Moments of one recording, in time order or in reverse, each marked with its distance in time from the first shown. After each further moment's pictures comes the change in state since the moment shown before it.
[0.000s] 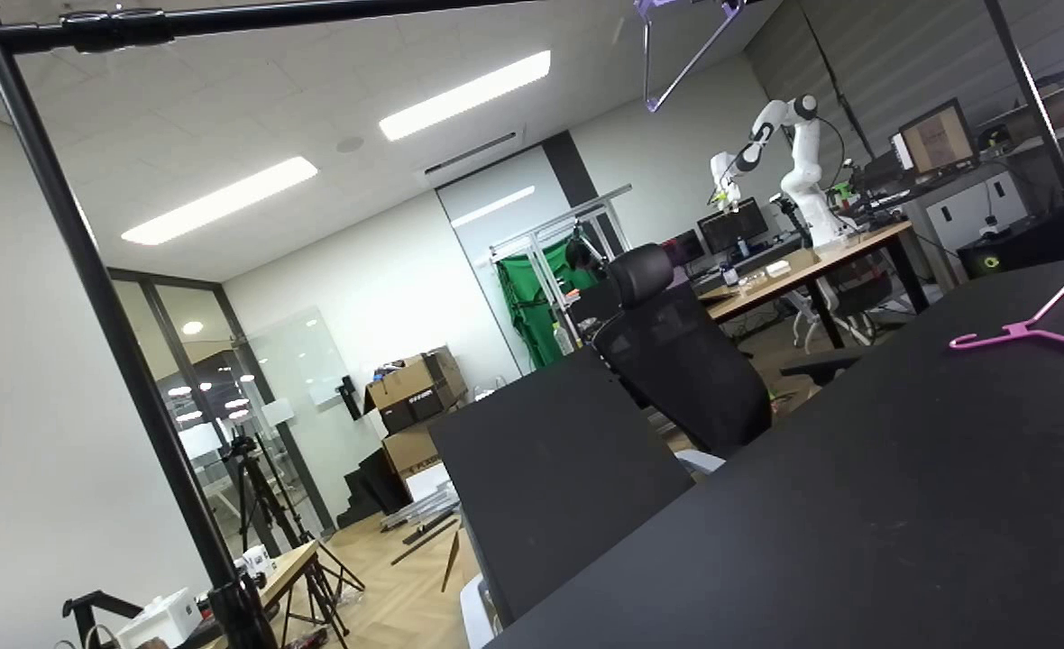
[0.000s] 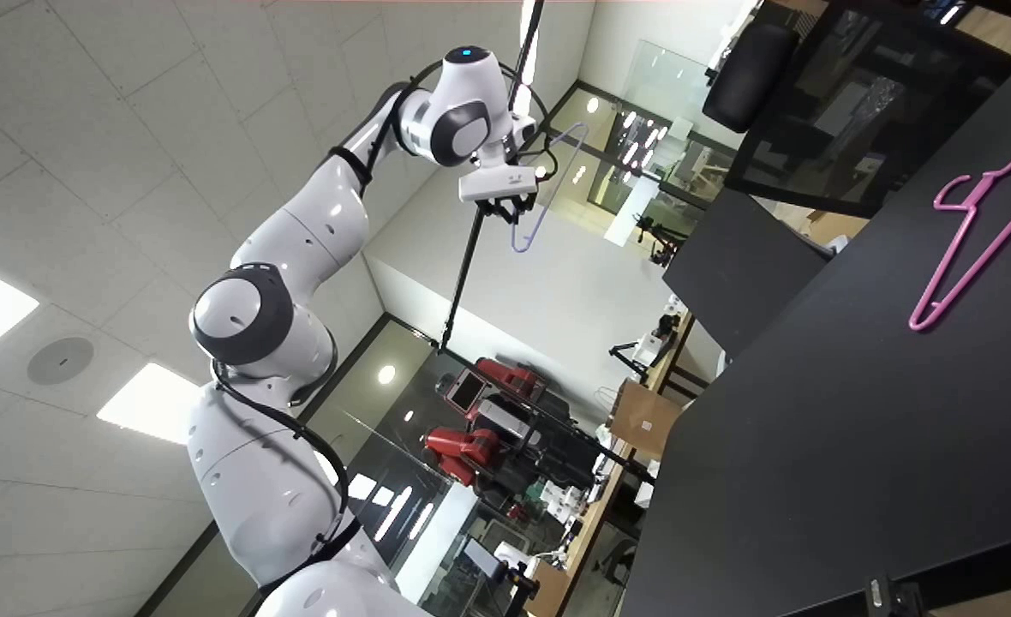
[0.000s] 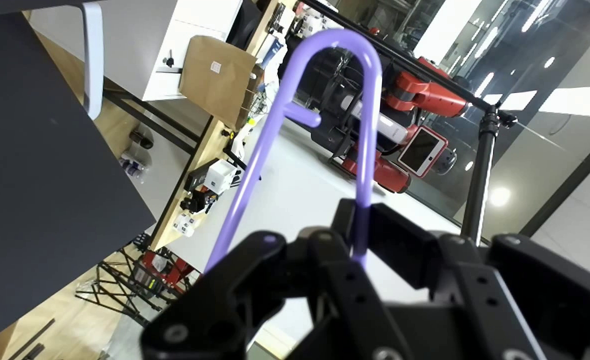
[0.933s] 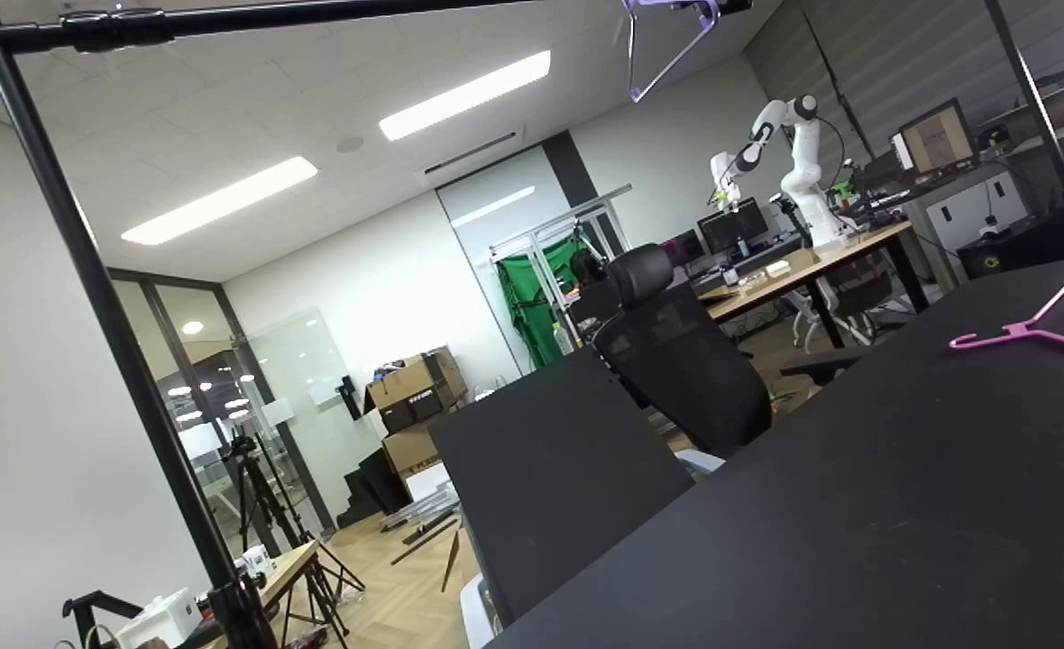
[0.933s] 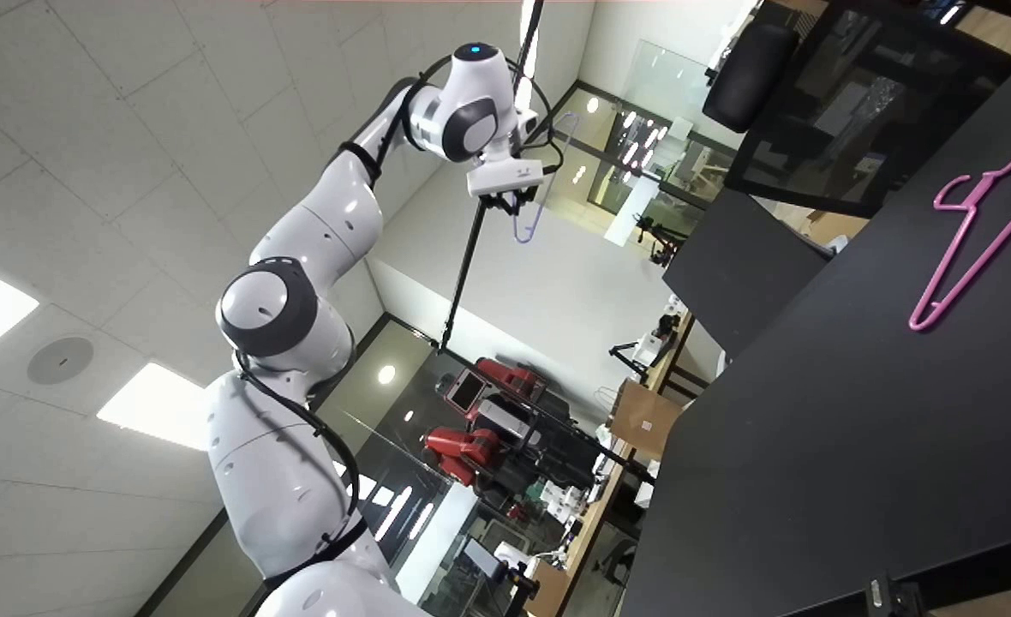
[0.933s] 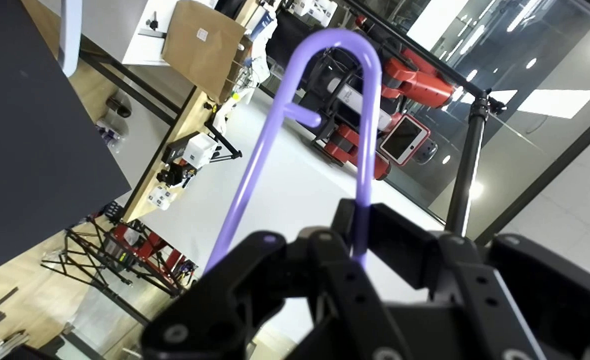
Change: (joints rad) arm -0.010 0.080 0.018 0.115 0.059 0.013 -0.047
